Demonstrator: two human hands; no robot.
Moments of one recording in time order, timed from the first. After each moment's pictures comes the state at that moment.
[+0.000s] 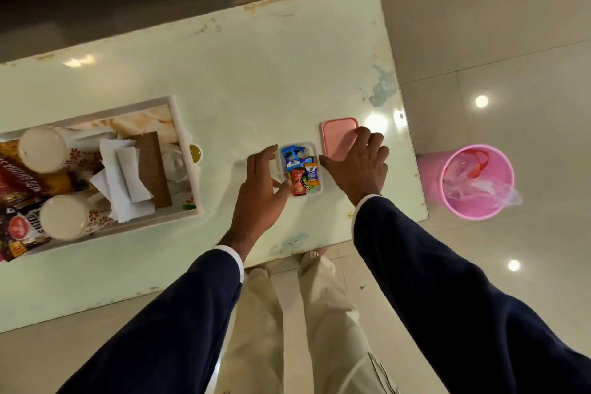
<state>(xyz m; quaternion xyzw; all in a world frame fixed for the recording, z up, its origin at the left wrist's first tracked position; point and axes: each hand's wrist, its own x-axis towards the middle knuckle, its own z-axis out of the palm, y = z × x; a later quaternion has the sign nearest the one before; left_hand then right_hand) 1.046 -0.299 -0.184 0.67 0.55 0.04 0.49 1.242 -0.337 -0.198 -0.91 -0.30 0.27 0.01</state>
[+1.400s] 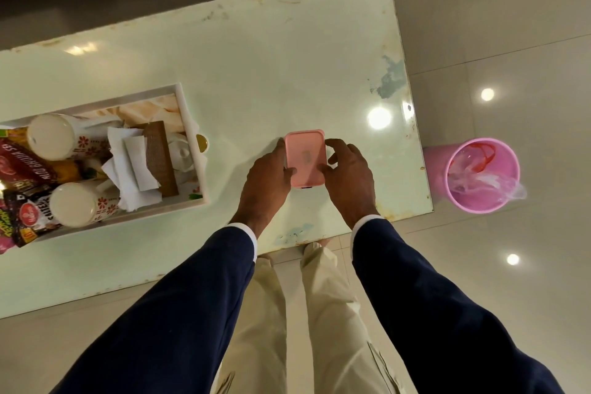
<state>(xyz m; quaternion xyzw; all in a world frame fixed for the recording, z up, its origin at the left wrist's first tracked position) 1.061 -0.280 -0.171 0.72 0.55 -0.08 0.43 1.201 -0.351 -0.166 -0.86 -0.33 0.37 0.15</state>
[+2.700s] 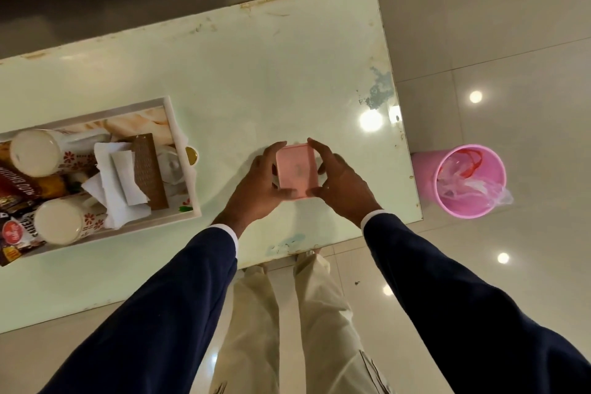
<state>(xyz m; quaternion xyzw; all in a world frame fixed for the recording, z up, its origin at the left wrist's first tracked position) 1.050 -0.270 -0.194 0.66 0.49 -0.06 0.56 1.233 -0.355 -0.178 -0.76 -0.44 0.47 0.10</state>
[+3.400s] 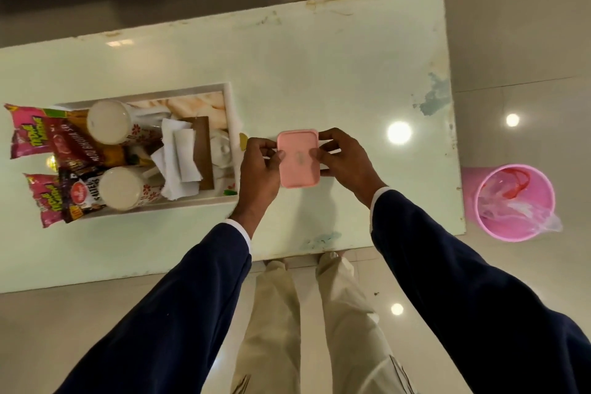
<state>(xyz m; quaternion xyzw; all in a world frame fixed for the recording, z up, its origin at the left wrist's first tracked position) 1.002 -0.249 -0.166 0.48 0.69 0.15 0.52 1.171 -0.283 -0.173 -0.72 -0.23 0.60 0.28</state>
